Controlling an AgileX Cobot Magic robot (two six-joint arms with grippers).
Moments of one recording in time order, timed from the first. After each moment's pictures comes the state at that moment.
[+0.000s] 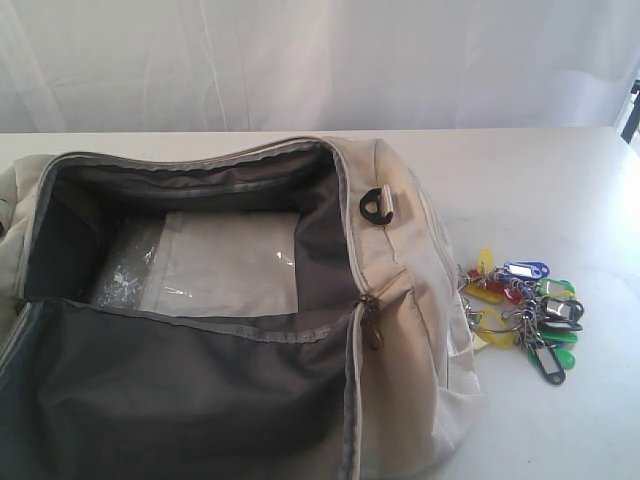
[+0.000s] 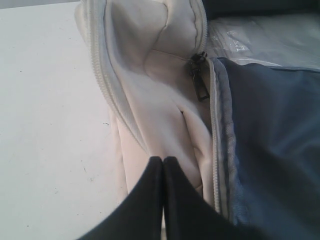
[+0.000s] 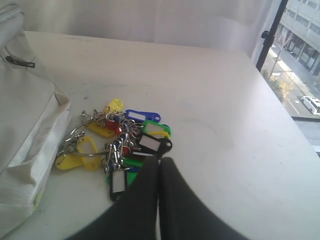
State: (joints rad) left arm 0.04 0.01 0.02 -0.12 0.42 0.14; right arm -0.15 0.01 -0.01 0.00 0.33 -0.04
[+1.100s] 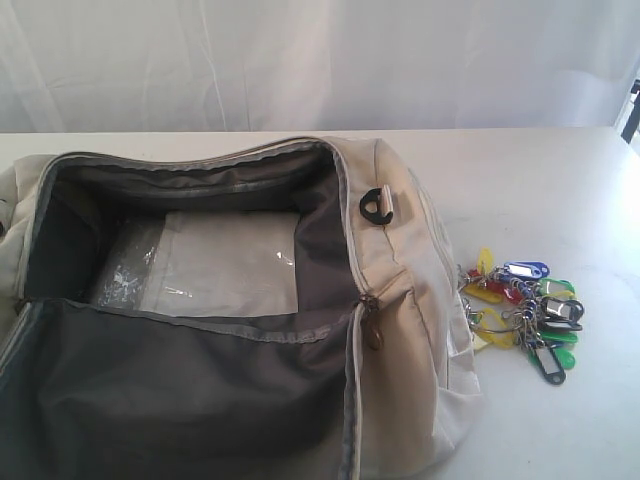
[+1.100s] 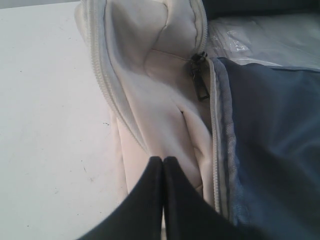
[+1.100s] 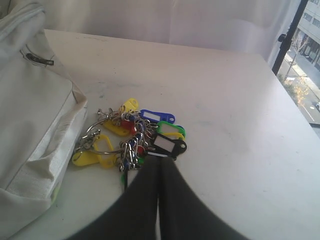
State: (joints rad) left arm 0.04 0.01 0.02 -0.12 0.42 0.14; right arm -0.08 0.01 -0.01 0.00 0.33 -0.04
